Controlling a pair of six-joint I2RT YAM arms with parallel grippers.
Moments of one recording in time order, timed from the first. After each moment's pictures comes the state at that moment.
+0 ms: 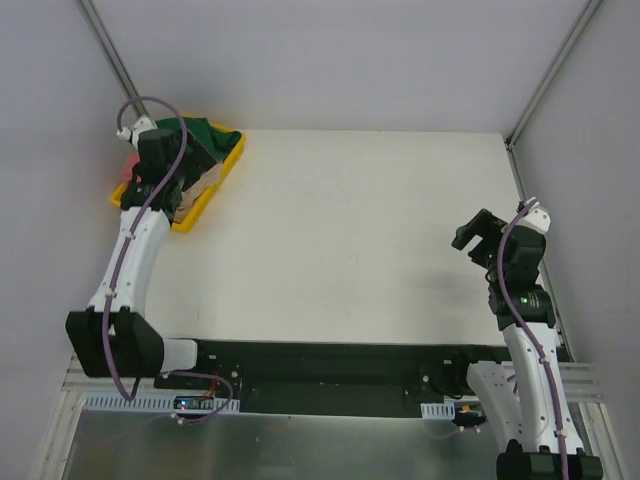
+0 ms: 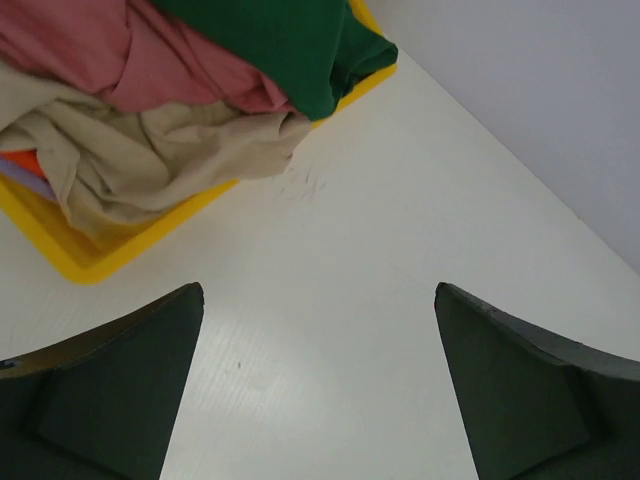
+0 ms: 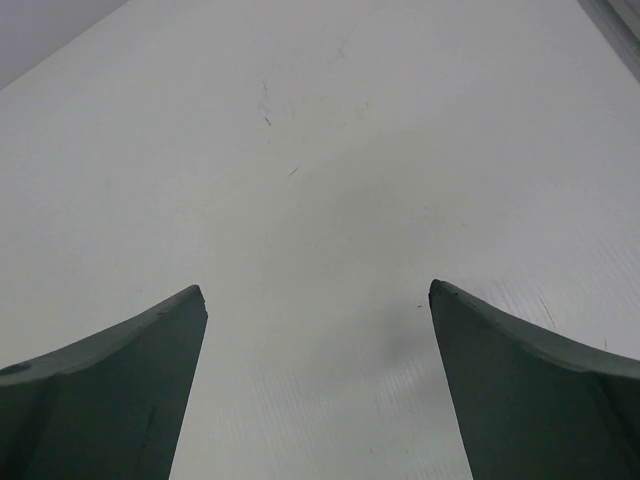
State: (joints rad) left arm 0.01 1.22 1.17 -0.44 -0.14 -0.65; right arm -0.01 0.65 0.69 -0.49 0.12 0.43
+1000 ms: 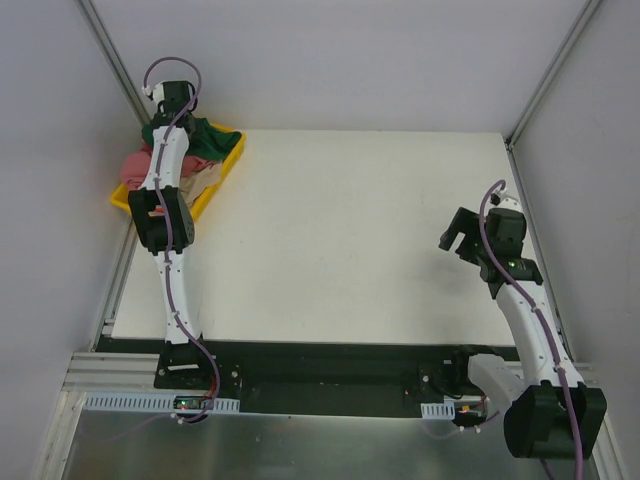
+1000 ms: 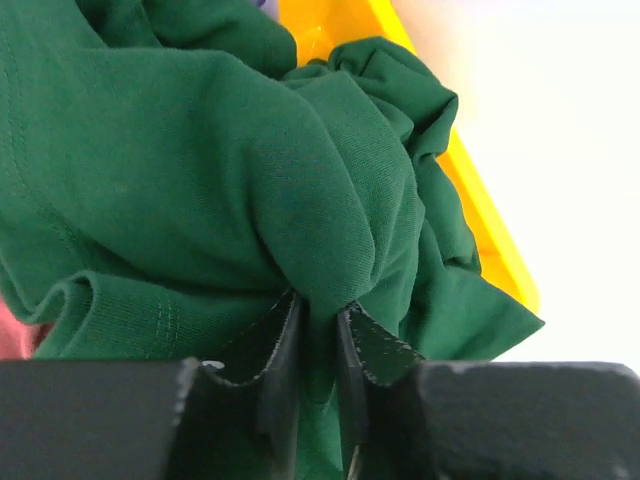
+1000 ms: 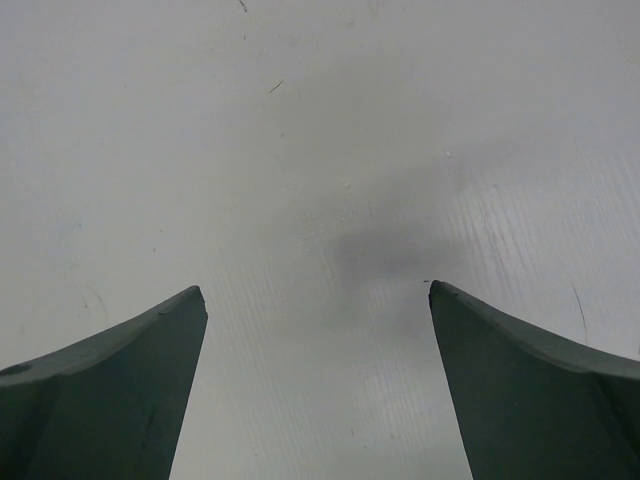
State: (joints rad) left arm 0.10 2.42 2.37 -0.66 -0.25 -0.53; right arm -0.01 0.94 0.71 -0.45 0.03 0.35
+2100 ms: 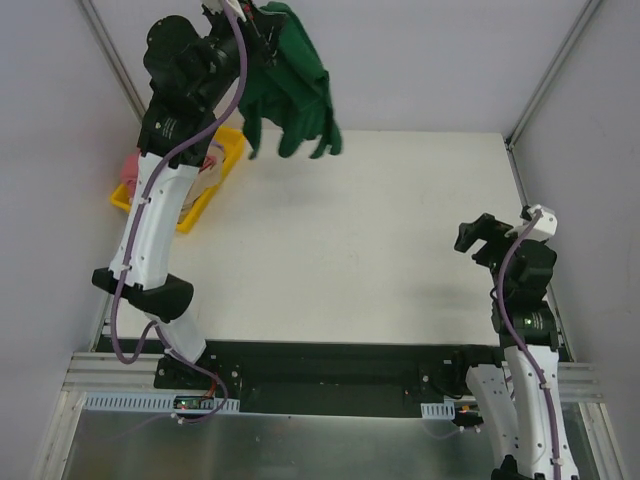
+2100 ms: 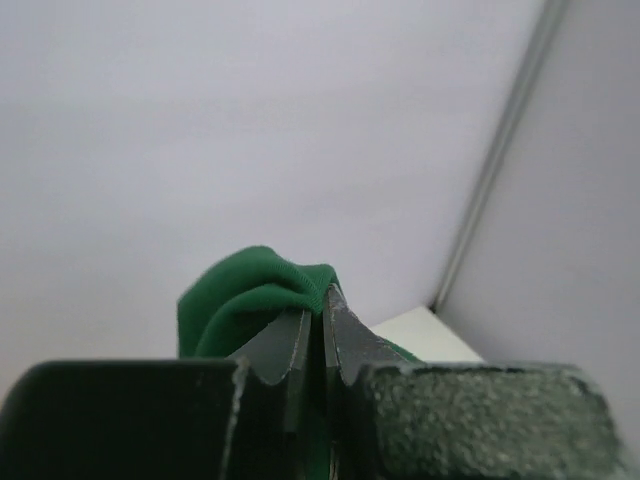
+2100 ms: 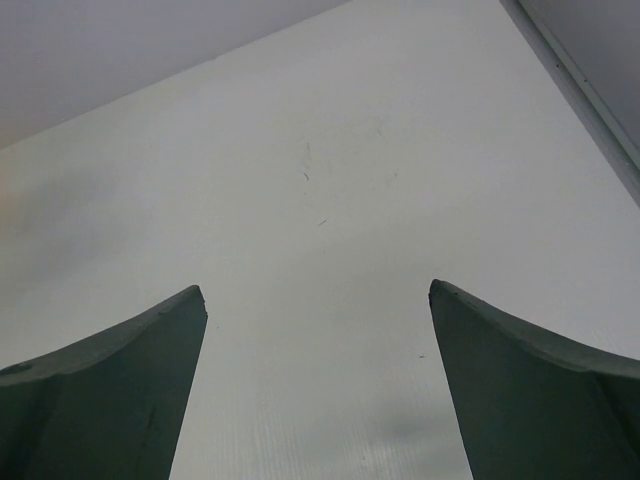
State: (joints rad) left arm -0.39 1.75 2.40 -0.40 0.08 -0.20; right arm -0.01 0.53 0.67 -0.40 0.07 0.32
